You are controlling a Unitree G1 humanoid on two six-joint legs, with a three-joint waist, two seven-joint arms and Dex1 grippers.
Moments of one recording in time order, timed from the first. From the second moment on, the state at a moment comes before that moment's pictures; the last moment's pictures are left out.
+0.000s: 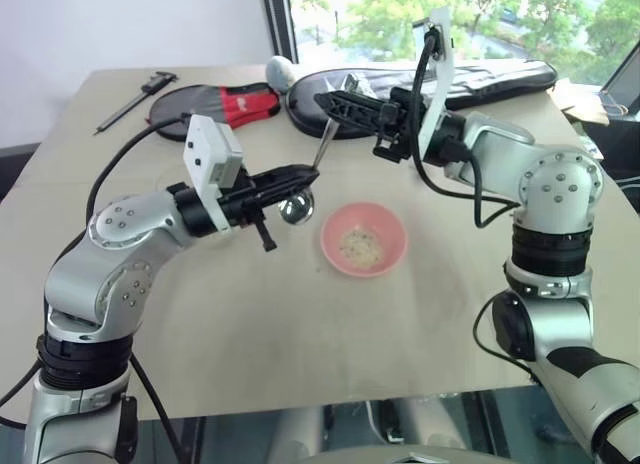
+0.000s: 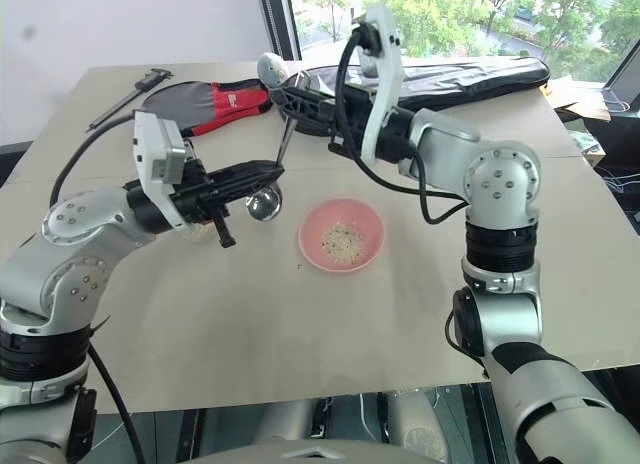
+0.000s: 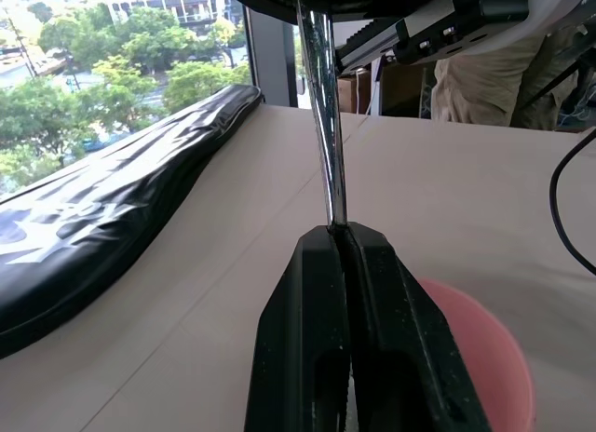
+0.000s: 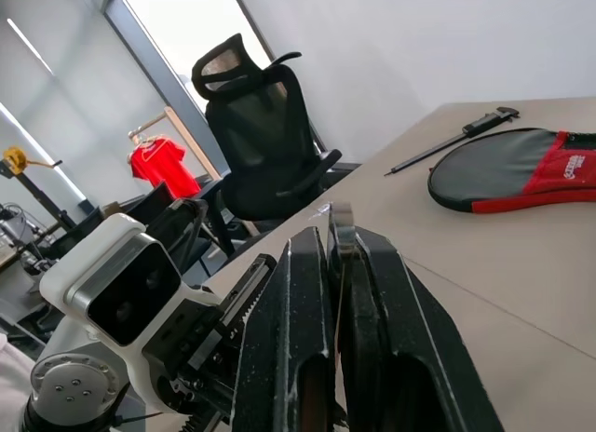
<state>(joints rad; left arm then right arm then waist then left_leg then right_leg) -0.41 0.76 0.15 -0.42 -0.71 0.57 -0.79 -1.01 -0.19 -0.11 -0.10 1.11 1.11 0.24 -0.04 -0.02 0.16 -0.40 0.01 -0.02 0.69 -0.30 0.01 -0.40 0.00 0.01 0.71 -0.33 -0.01</state>
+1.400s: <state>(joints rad) 0.36 0.18 0.60 -0.89 -0.12 0.43 0.00 -0.95 -0.23 -0.41 0.19 0.94 1.08 -0.13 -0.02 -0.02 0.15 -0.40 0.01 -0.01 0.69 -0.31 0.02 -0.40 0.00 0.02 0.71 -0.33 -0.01</state>
